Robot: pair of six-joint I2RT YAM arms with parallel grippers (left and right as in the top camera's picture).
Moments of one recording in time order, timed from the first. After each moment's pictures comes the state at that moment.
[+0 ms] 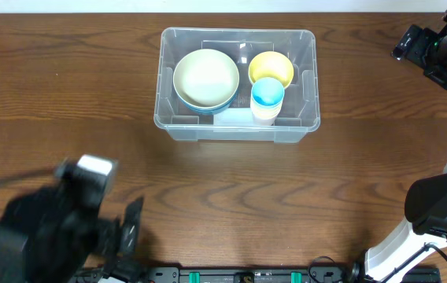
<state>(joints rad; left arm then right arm) -0.37 0.76 1.56 -1.57 -0.09 -0.07 -0.24 1.92 2.08 -1.30 0.00 0.38</state>
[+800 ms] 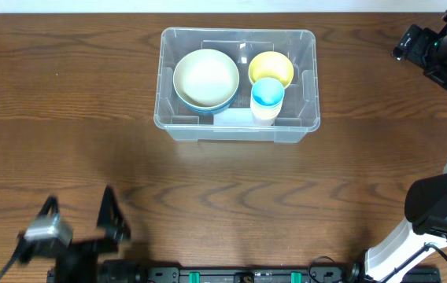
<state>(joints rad) 0.02 0.07 0.74 -0.72 -0.04 -0.22 -0.24 1.92 2.08 -1.30 0.00 0.38</state>
